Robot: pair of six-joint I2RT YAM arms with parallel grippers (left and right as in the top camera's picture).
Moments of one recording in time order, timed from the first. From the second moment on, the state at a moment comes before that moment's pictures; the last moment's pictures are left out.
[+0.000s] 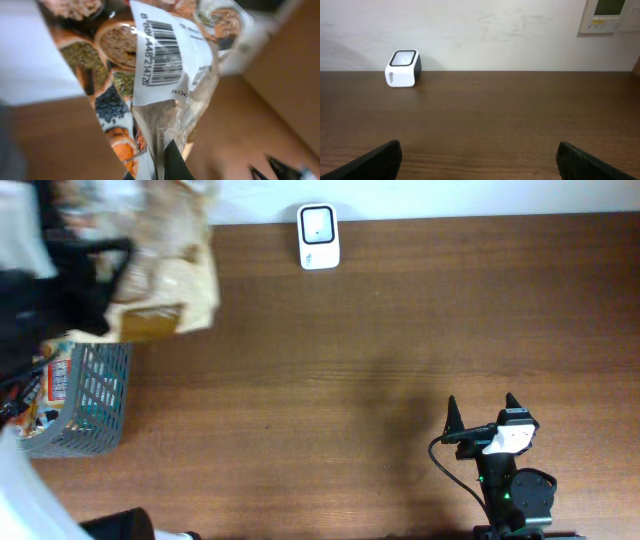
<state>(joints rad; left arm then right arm) 0.18 1.63 2.65 -1.57 0.67 0.06 0.00 0.01 0.01 -0.08 -0.02 0.02</state>
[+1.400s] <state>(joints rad) -0.35 2.00 1.80 -1.06 0.25 -0.49 0.00 0.01 0.01 -0.08 -0.02 0.02</state>
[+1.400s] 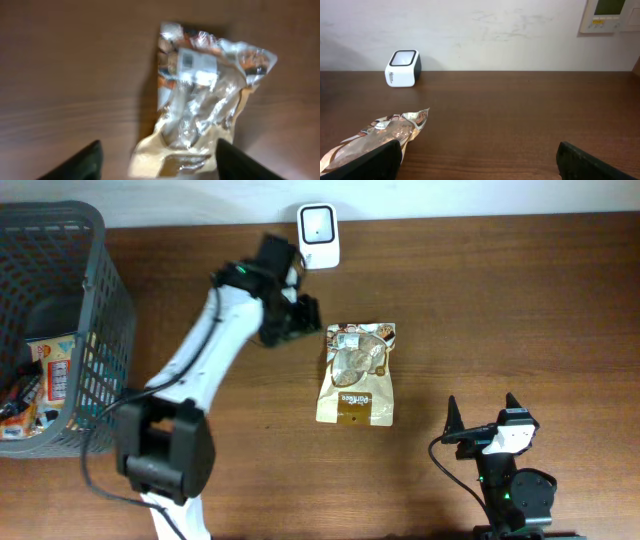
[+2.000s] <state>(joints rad) 0.34 1.71 2.57 -1.53 -0.36 -0.15 0.00 0.01 0.01 -0.08 -0.02 0.02</state>
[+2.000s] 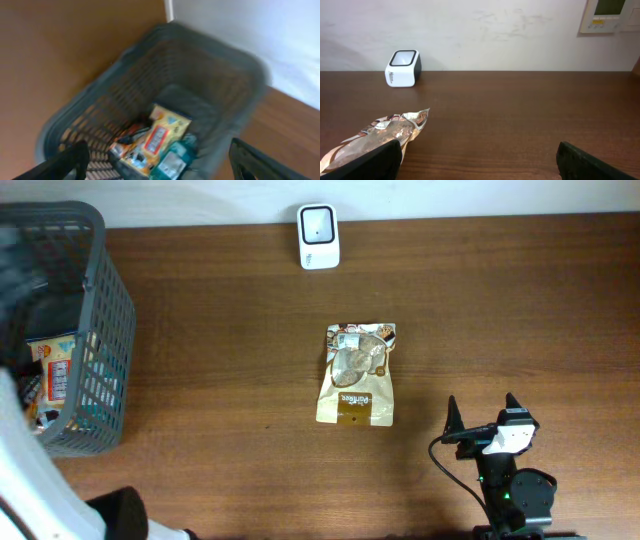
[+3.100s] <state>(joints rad) 0.56 2.19 1.78 -0.95 -0.27 -0.04 0.00 0.01 0.01 -0.08 -0.02 0.02</state>
